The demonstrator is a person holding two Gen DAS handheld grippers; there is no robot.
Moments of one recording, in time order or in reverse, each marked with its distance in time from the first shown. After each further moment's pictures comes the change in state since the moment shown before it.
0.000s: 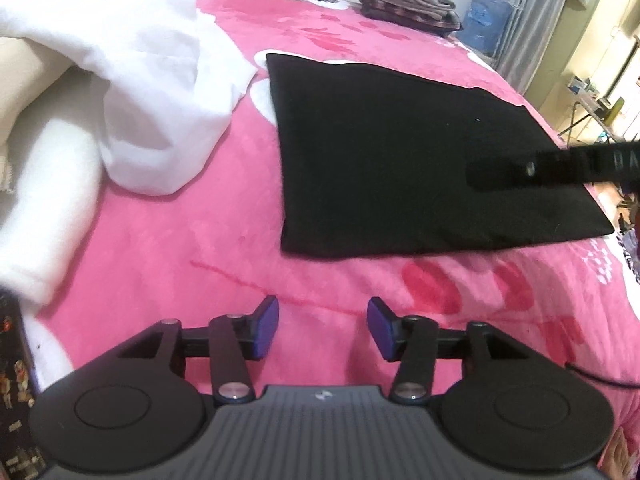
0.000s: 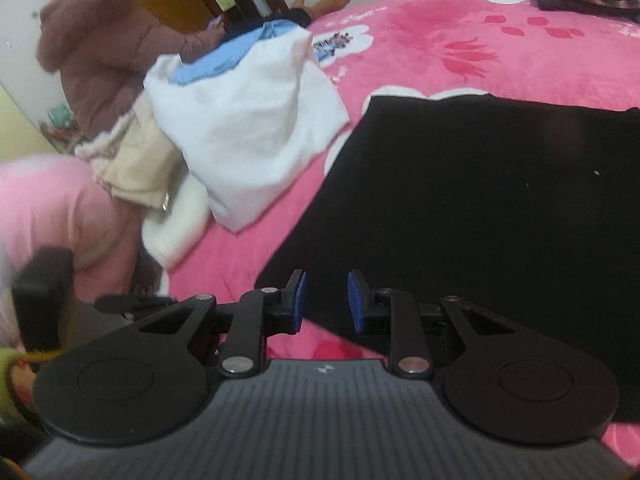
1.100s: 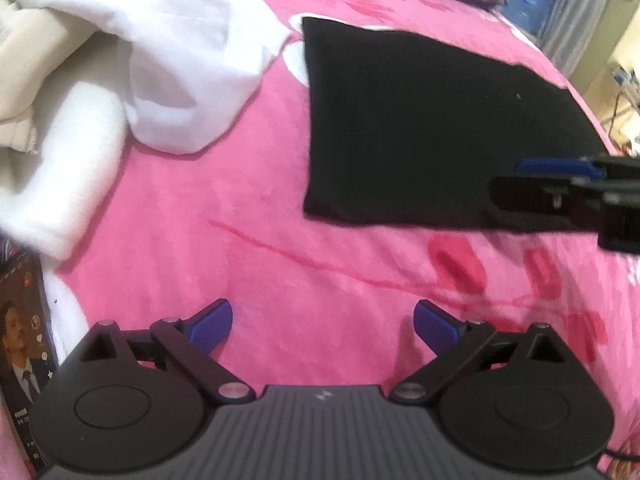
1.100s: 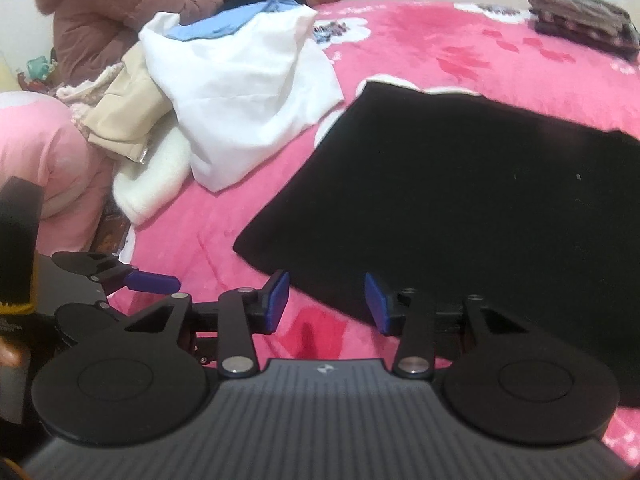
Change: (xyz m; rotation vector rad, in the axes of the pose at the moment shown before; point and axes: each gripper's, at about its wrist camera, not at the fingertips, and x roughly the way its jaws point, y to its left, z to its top) left arm 0.007 -0.006 -0.002 -0.081 0.097 0.111; right arm 0.003 0.026 -0.027 -0.119 -0.007 -0.129
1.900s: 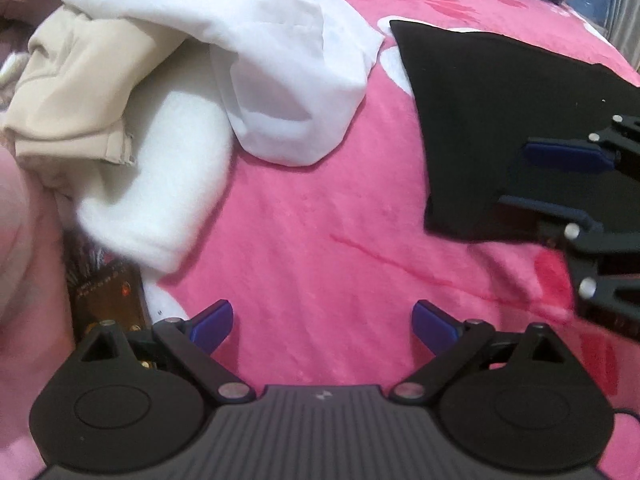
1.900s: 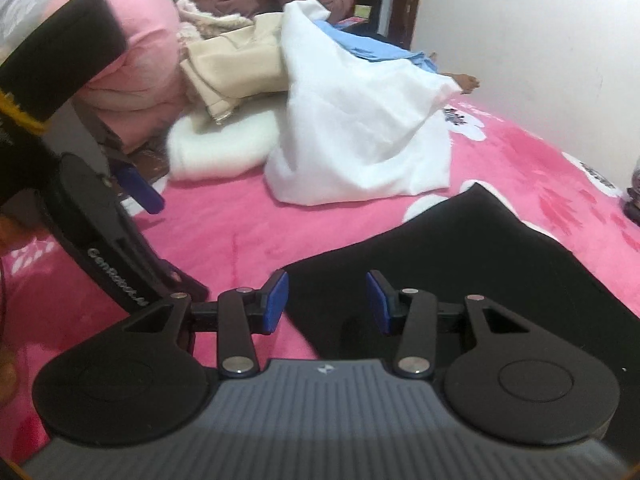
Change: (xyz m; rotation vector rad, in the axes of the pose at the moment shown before) left arm -0.006 0.022 0.009 -0.001 0.020 0.271; right arm 0.044 0.045 -0.006 -0.519 -0.172 0.055
